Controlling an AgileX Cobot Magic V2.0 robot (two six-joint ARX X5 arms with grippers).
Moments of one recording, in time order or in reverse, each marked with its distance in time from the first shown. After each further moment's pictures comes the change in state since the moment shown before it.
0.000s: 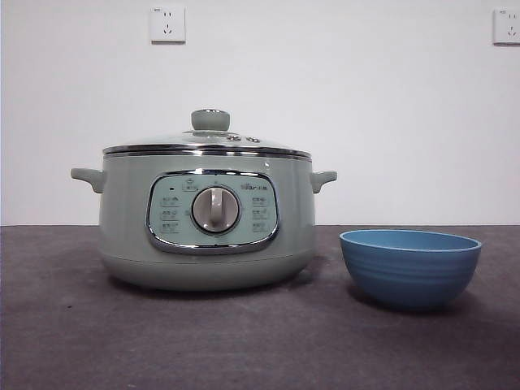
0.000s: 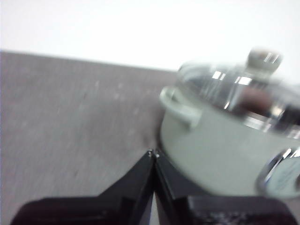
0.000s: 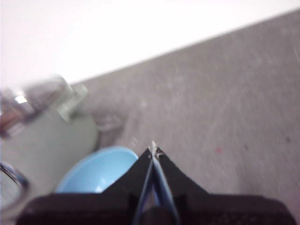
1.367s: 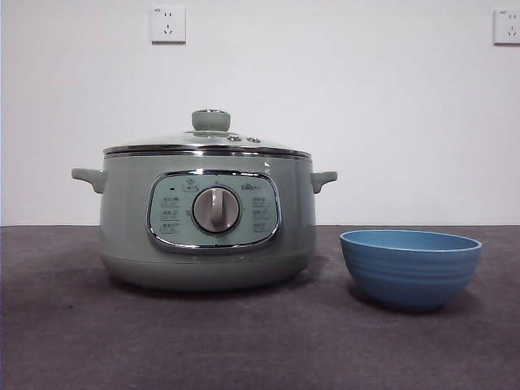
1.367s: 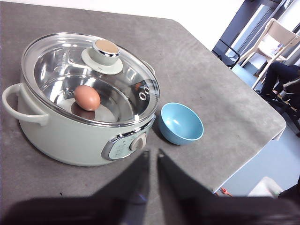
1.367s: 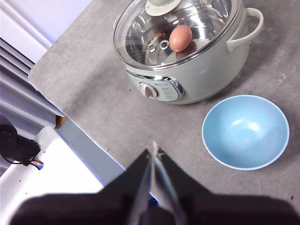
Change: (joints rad) left arm 0.000 0.561 0.774 -0.658 0.515 0.160; right arm 0.039 0.824 0.973 -0.858 -0.573 -0.476
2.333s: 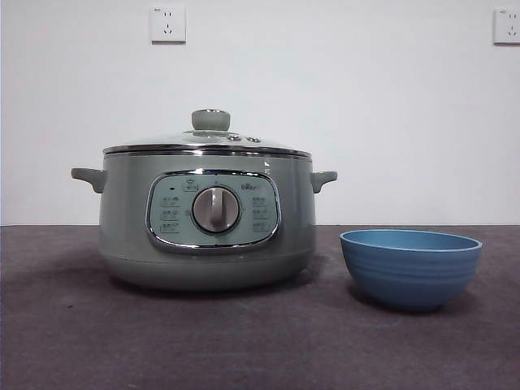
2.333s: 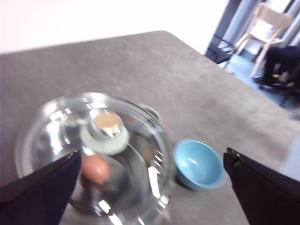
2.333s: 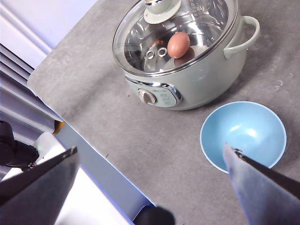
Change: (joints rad) left arm -0.283 0.463 0.282 0.299 -0.219 0.004; right arm 0.000 0.000 0.000 0.029 0.000 0.019
